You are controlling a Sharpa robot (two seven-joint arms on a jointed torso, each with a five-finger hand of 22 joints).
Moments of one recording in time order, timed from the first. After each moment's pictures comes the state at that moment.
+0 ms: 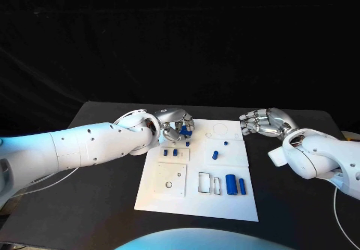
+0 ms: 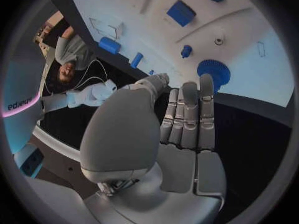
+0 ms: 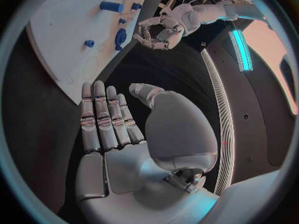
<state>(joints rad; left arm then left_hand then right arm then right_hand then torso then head) 1.18 -0.69 -0.12 1.34 -1.36 -0.30 0.12 1.48 -0.27 0.45 0.21 0.24 0.82 0.14 0.37 0.39 0.88 0.10 0.48 0.16 1.13 0.03 1.07 0.61 0.17 0.96 0.13 0.82 0.70 1.22 -0.89 -0.18 1.50 -0.52 -0.46 0.14 1.23 -0.15 0.54 0.08 0.34 0.77 0.20 0.24 0.36 0.89 0.19 0.42 0.07 0.99 0.14 0.24 0.33 0.17 0.90 0.25 0.07 0.53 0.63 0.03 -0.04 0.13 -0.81</state>
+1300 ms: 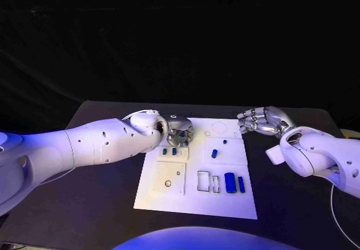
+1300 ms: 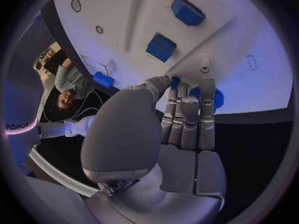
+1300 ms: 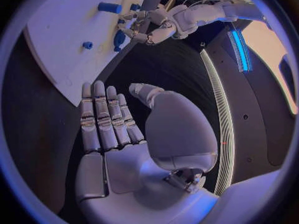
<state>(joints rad) 1.18 -0.60 -0.12 1.25 -1.59 -0.09 0.04 1.50 -0.25 0.48 0.22 0.24 0.90 0.15 0.34 0.34 0.99 0.10 0.42 0.10 1.24 0.03 1.27 0.76 0.17 1.01 0.13 0.97 0.83 1.22 -0.88 -0.18 1.50 -0.53 -0.45 0.14 1.23 -0.15 0.54 0.08 0.34 0.77 0.20 0.24 0.36 0.89 0.19 0.42 0.07 0.99 0.14 0.24 0.33 0.17 0.90 0.25 0.07 0.53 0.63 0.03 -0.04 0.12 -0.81</state>
